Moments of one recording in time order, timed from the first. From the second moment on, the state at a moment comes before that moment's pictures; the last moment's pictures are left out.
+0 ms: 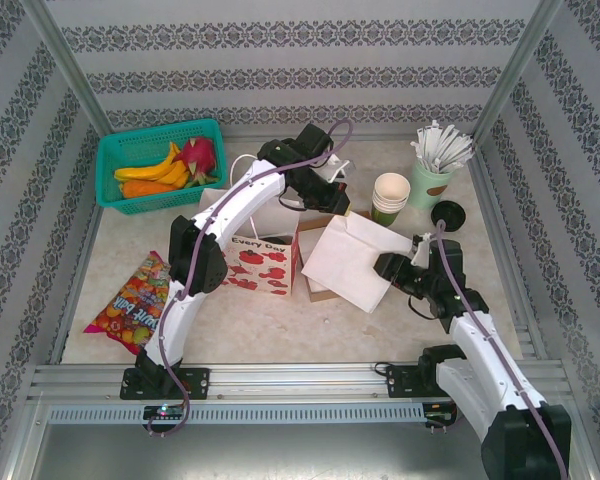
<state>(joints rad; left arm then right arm) -0.61 2.29 2.34 -1.13 0.66 -0.23 0.08 0.80 0.40 -0.30 -0.52 0.67</state>
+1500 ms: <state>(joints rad) -0.62 1.60 1.82 -0.90 0.76 0.47 0.52 1.17 1.45 -0.50 -0.77 0.16</state>
